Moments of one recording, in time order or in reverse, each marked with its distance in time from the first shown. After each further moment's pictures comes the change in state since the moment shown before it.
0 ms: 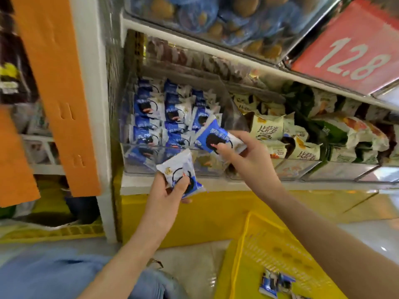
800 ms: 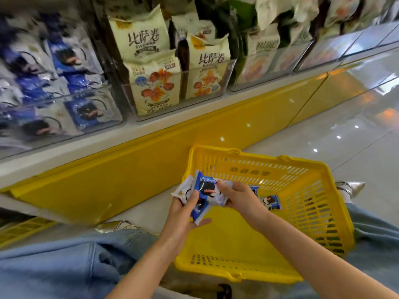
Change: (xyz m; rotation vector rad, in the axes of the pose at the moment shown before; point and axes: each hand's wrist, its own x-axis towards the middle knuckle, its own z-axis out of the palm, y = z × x) left_hand -0.097 -0.150 0.132 -0.061 -0.308 -0.706; right_hand -0.191 0.184 -0.069 0.494 -0.041 0.862
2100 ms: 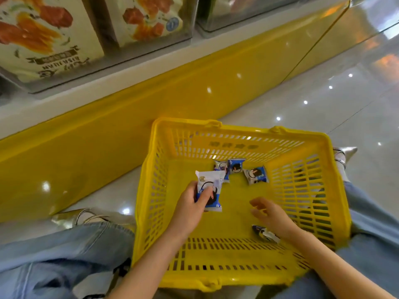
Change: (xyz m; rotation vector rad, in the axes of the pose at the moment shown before) left_hand 0.074 -0.067 0.052 0.503 -0.077 -0.011; right_hand 0.017 0.168 -0.151 -0.659 0.020 0.281
